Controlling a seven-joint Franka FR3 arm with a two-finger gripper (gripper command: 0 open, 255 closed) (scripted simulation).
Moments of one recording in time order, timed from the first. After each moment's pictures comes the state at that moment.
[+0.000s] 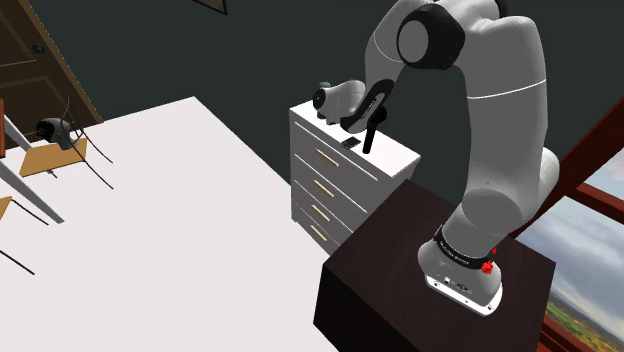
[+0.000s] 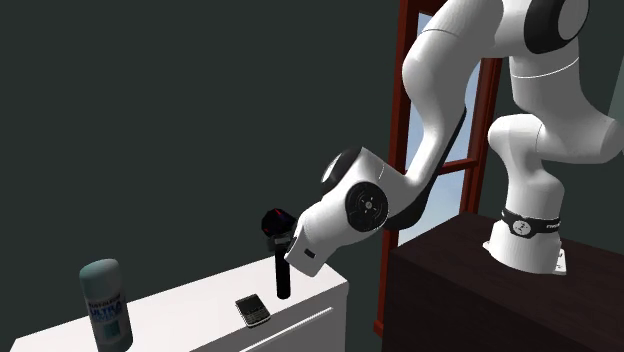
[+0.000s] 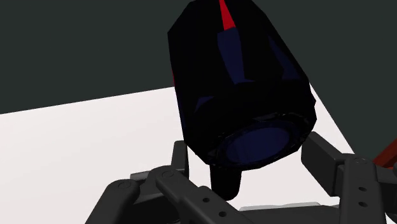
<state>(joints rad) -0.12 0.58 -0.20 -1.96 -1.19 2.19 -0.73</state>
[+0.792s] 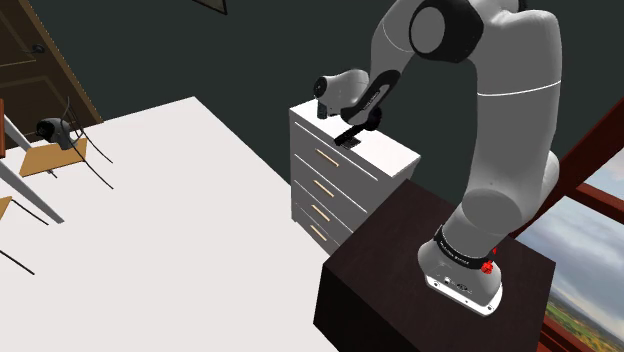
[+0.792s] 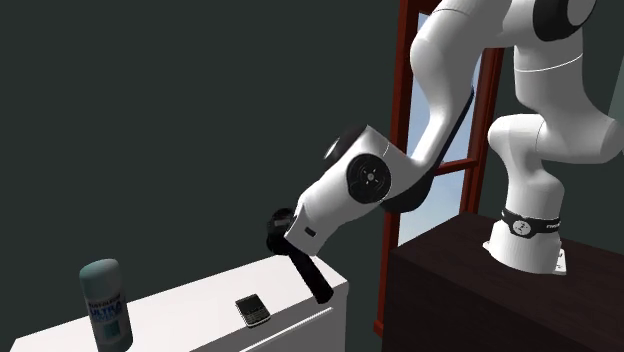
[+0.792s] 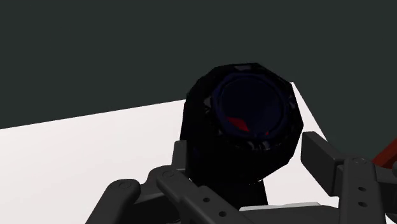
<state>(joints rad) -0.12 0.49 -0.19 -1.99 -1.17 2.15 -0.79</state>
